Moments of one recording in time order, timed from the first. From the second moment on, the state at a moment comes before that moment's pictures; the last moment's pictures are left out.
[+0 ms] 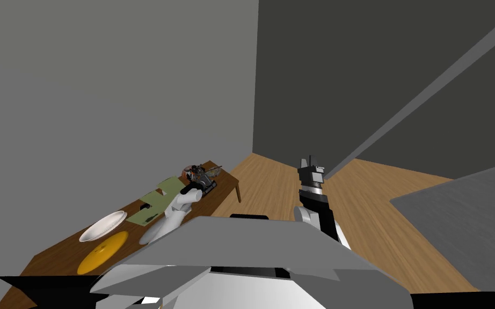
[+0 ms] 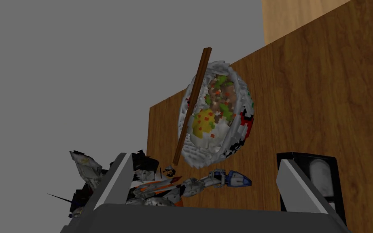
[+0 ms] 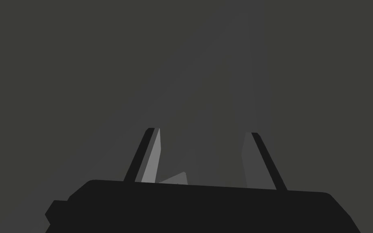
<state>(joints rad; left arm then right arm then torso) 0.14 0.36 0.15 -1.58 0.42 0.40 0.39 0.51 0.02 -0.05 -2.27 -0.02 -0.40 -0.01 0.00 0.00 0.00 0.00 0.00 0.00</state>
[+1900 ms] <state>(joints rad) -0.02 0.51 0.25 -1.22 0.61 0.88 0.49 0.51 0.02 -0.05 -2.27 -0.02 -0.40 -0.01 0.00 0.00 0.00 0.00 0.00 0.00</state>
